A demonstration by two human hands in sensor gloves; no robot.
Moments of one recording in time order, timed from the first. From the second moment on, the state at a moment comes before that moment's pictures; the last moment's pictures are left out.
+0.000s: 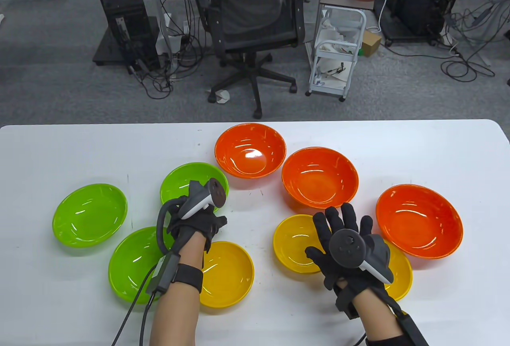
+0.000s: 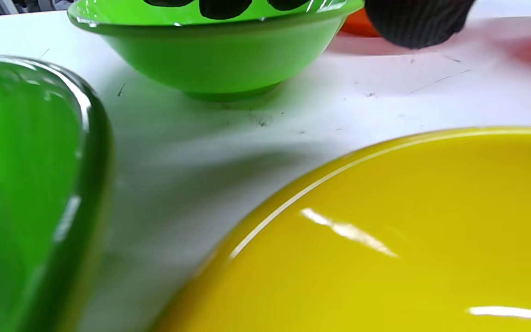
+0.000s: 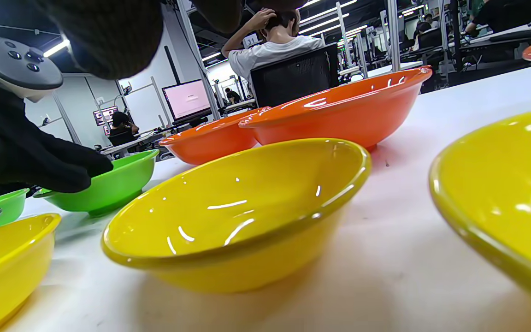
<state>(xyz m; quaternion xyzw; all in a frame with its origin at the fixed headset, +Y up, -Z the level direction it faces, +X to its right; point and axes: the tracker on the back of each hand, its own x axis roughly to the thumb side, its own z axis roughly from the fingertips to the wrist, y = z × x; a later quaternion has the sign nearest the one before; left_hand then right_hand) -0.168 -0.720 -0.425 -0.25 0.04 -0.01 0.97 0.162 -0.693 -0.305 0.11 -0.01 0.98 0.18</state>
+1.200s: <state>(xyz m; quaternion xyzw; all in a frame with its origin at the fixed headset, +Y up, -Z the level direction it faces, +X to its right) -0.165 -0.687 -0.389 -0.08 0.02 -0.06 0.99 0.168 -0.696 -0.311 0.11 -0.01 0.97 0.20</state>
